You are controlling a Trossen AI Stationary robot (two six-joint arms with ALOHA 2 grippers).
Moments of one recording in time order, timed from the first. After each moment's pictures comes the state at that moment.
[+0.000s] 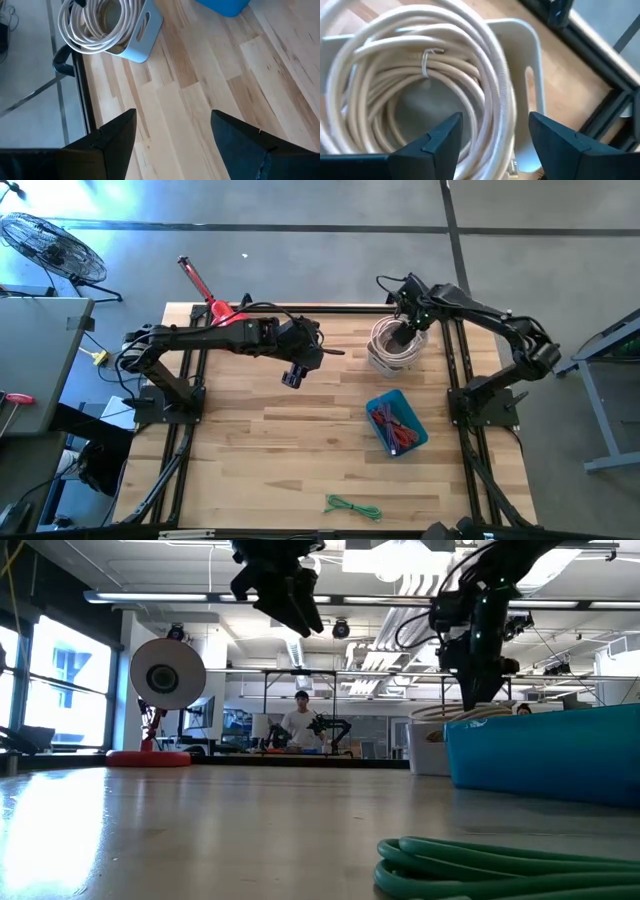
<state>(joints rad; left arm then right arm) 0.16 1.59 1.45 -0.68 -0.12 0.66 -0.82 1.46 1.10 -0.94 0.11 0.07</state>
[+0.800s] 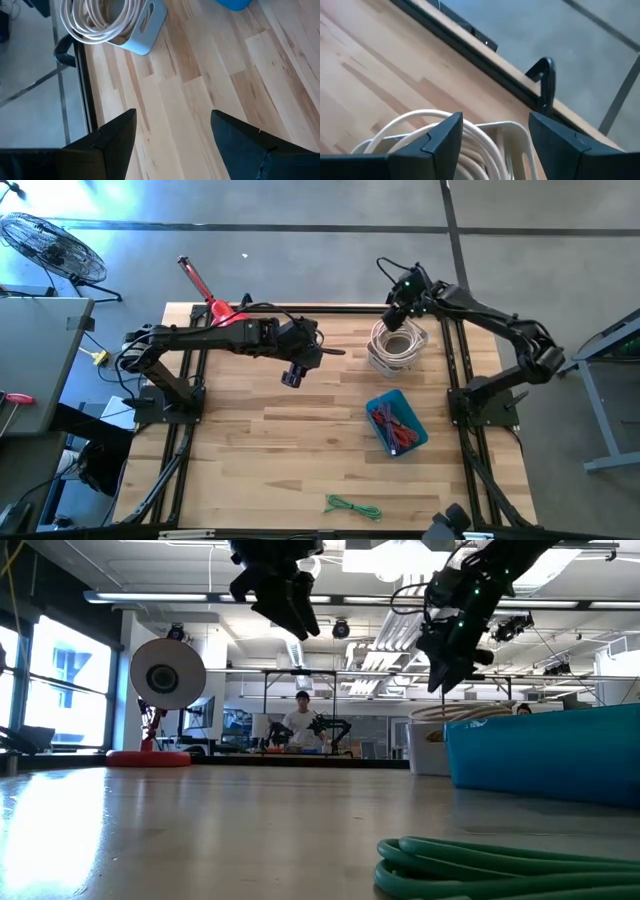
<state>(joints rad) 0.16 1.59 1.45 -0.69 -0.15 0.62 -0.81 1.40 1.10 -0.62 0.12 0.05</state>
